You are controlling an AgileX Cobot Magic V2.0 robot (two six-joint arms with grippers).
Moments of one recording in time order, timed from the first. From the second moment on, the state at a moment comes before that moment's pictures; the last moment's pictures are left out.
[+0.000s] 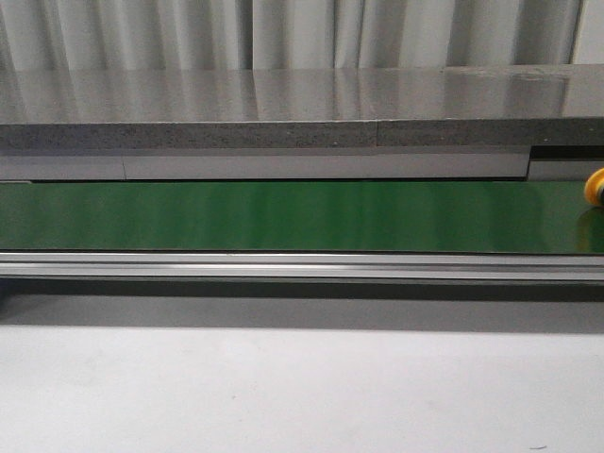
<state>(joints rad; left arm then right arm) -0.07 -0.01 0.00 -0.02 0.11 0.00 -0.06 1.29 -1.16 0.12 0.93 -0.21</state>
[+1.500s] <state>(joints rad) -0.07 -0.01 0.00 -0.02 0.11 0.00 -0.04 0.25 -0.17 0.00 0.16 0.00</state>
